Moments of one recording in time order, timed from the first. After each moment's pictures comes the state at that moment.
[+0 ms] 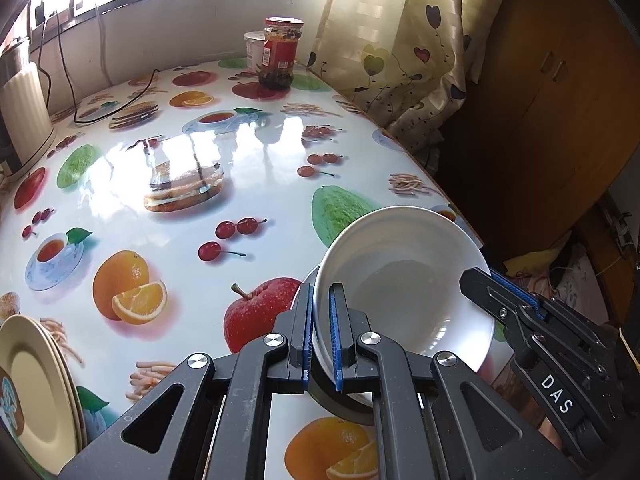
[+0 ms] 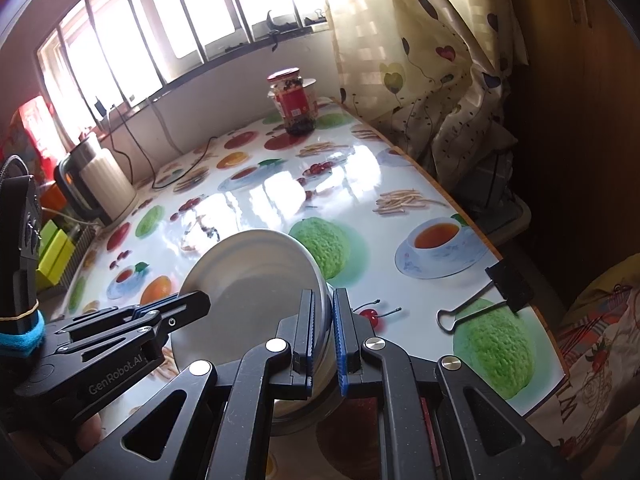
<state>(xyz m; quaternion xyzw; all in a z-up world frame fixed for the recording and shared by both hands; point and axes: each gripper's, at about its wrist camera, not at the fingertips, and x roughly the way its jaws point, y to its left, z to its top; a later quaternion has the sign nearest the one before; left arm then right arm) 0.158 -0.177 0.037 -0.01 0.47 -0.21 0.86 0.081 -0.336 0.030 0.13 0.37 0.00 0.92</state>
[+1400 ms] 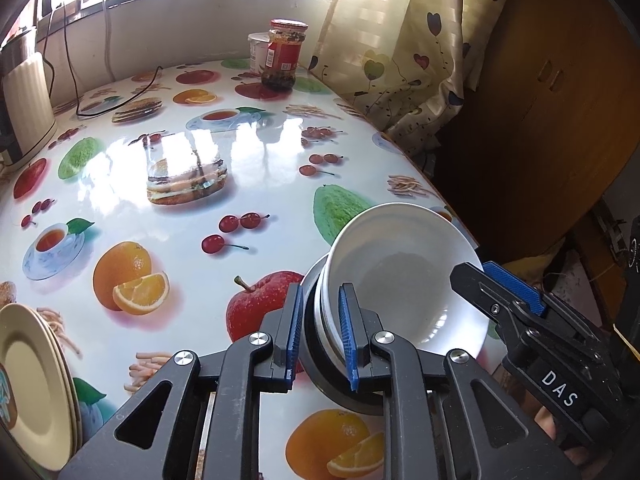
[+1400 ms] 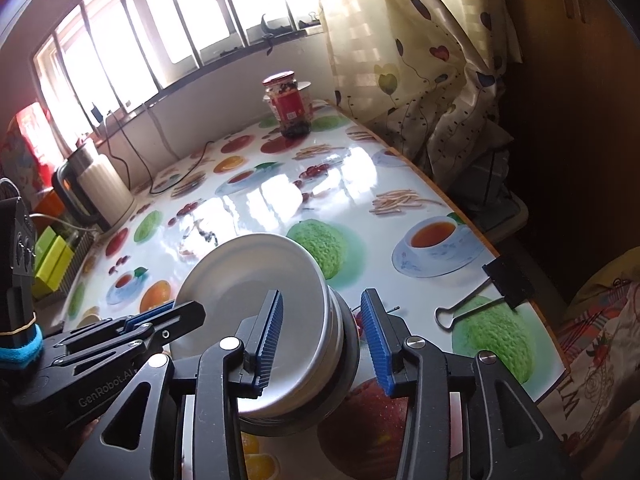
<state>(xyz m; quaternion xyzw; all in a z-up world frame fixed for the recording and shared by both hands) 0.151 -0.166 0.037 -0.03 0.47 -0.22 0.86 0.077 -0.338 0.030 0.14 0.37 -0.01 0.92</state>
